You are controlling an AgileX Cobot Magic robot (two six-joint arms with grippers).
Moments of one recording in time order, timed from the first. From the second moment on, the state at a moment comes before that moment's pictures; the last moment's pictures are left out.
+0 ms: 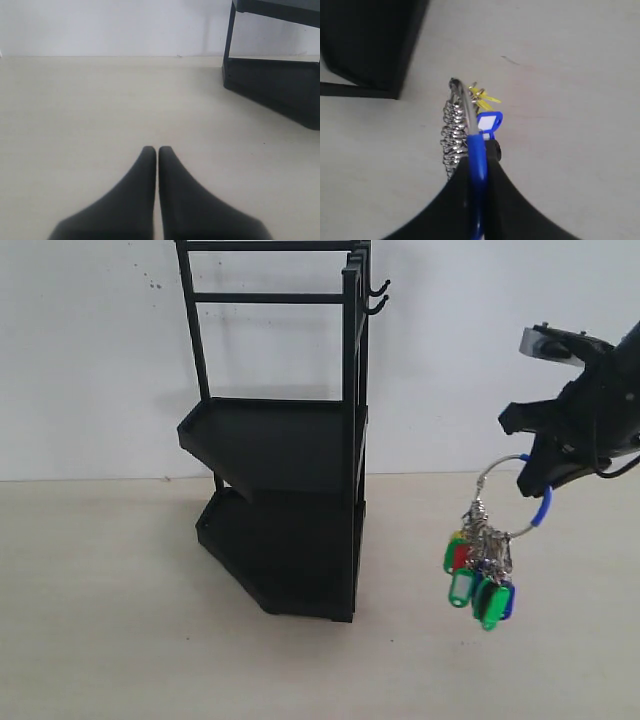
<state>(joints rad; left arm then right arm) 0.05 0.00 0.00 -0.07 0.33 0.09 -0.09 1.80 -1.54 0.45 1.13 -0.34</state>
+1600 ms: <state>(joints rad) 0.05 0.00 0.00 -0.07 0.33 0.09 0.01 1.24 -1.15 0.80 0.70 -0.60</state>
